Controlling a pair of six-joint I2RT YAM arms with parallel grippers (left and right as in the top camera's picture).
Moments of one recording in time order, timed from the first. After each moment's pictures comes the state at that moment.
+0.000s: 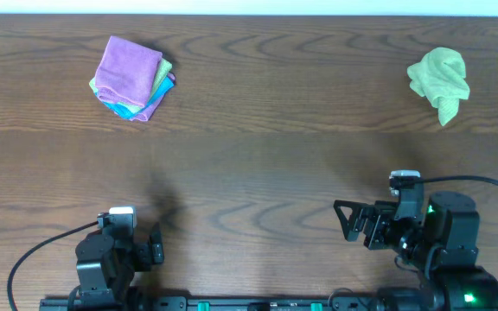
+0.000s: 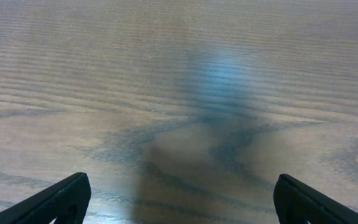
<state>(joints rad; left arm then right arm) 0.06 0.08 0.27 -0.93 0.06 0.01 0.02 0.57 0.68 -0.93 -0.43 0.28</state>
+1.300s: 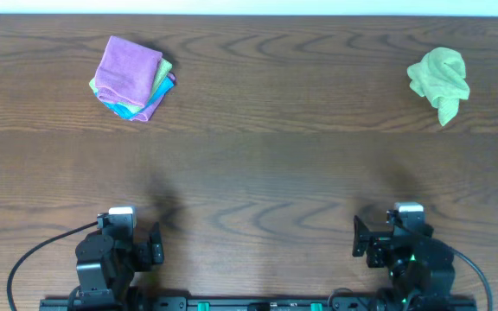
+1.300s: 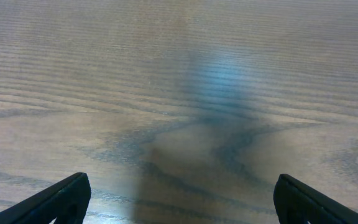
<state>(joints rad) 0.06 0.08 0.27 -0.93 0.06 0.01 0.02 0.03 0.27 -0.85 -0.04 0.03</state>
